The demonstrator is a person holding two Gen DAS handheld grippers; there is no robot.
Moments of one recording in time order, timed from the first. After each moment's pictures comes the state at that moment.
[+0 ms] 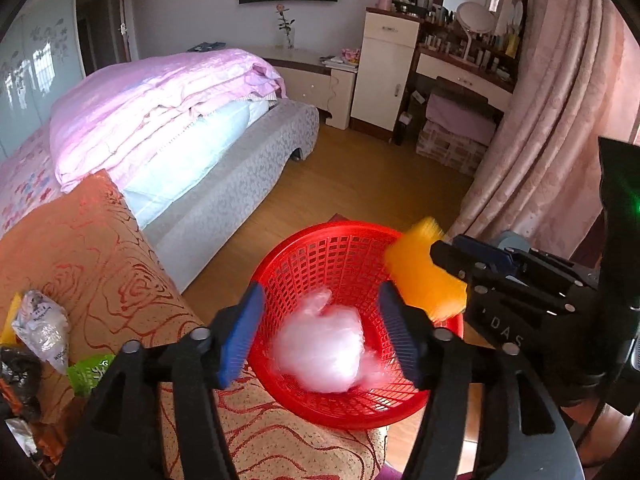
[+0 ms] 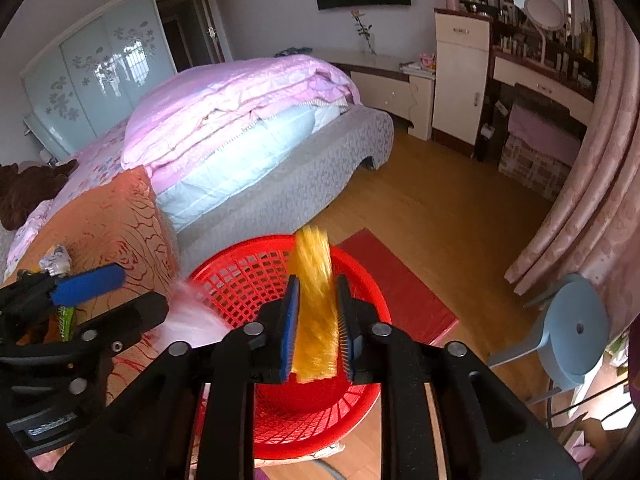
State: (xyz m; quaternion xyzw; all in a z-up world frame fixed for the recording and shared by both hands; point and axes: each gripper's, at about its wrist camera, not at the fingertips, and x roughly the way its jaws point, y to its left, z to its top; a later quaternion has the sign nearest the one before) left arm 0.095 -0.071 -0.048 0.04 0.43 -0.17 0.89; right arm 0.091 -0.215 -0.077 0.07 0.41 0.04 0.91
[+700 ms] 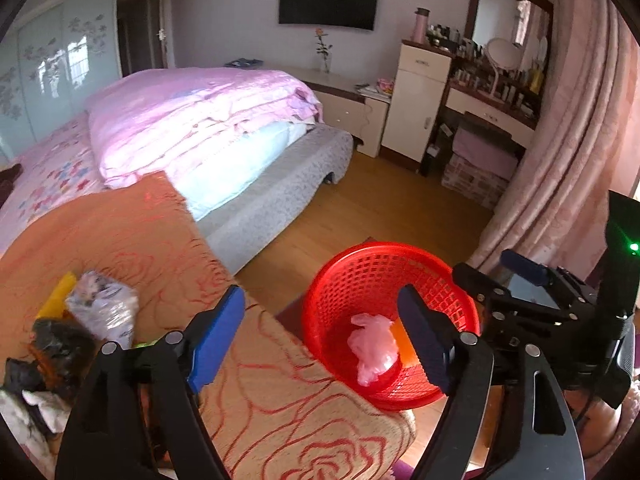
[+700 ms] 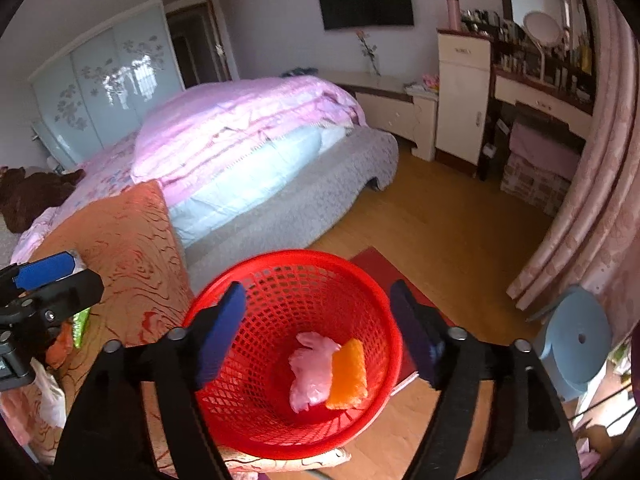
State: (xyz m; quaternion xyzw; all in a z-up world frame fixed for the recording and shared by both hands) left arm 0.065 -0.018 -0.013 0.01 0.39 -0.11 0.91; right arm 0.070 -0.202 -0.058 0.06 0.36 0.05 0.93
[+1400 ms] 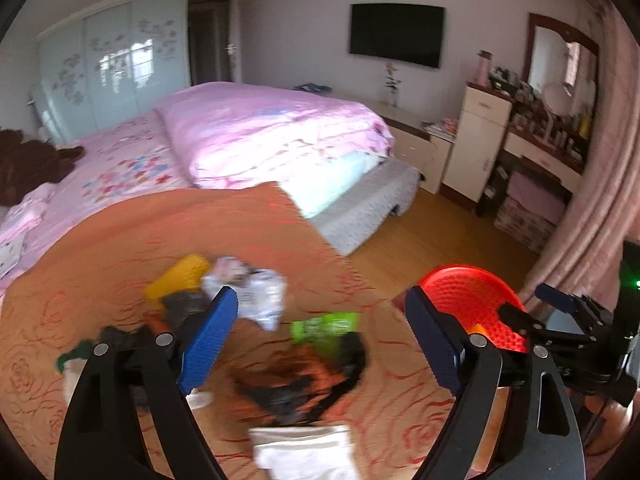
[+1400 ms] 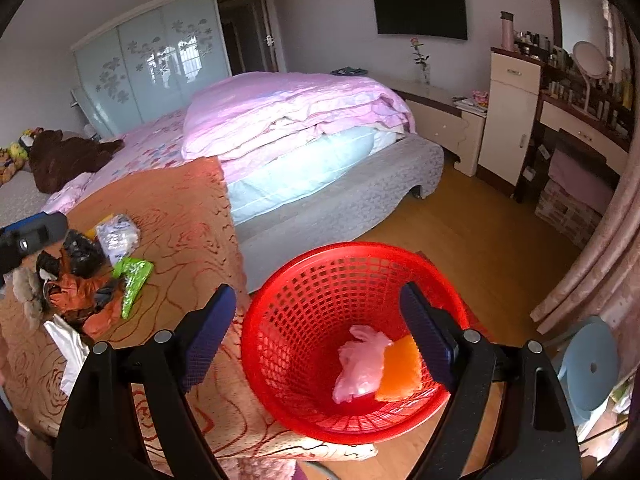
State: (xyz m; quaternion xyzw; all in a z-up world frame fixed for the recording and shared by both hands) left arm 0.020 0.081 0.022 -0.02 0.35 0.01 0.94; right arm 0.054 -0.148 -0.051 0.03 0.36 0.13 0.92
